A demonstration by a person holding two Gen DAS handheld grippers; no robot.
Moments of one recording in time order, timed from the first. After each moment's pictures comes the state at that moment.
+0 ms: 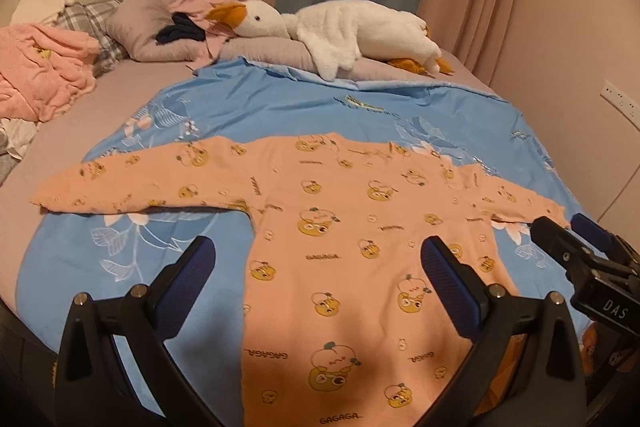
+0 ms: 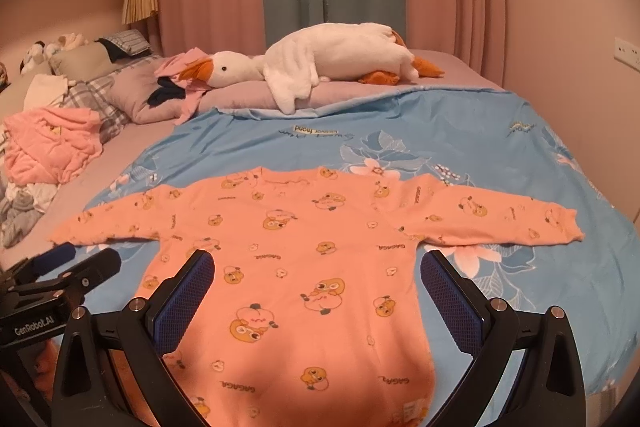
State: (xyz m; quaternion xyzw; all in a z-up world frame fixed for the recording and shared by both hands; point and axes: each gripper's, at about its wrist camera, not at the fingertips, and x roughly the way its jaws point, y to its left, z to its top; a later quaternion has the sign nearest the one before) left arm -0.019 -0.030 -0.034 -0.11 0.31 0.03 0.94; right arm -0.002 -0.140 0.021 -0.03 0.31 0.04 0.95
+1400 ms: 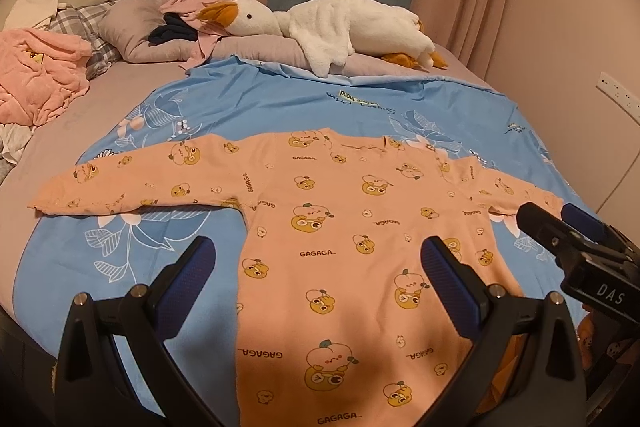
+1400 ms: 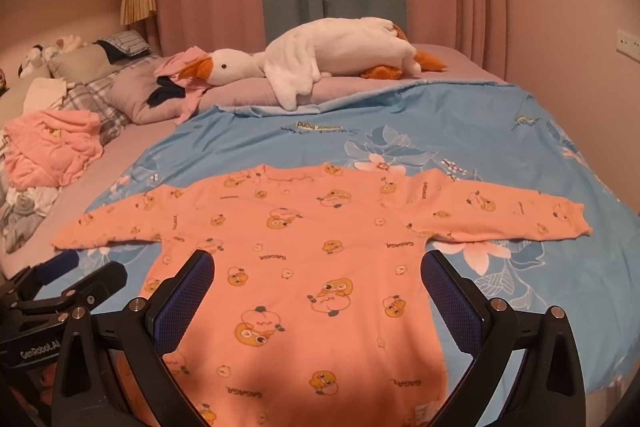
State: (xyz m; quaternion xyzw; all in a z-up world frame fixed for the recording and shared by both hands) left arm -0.018 -0.034 -0.041 -0.10 0.32 0.01 0.94; right arm 0.008 -0.139 0.018 -0.02 0.32 0.05 0.94
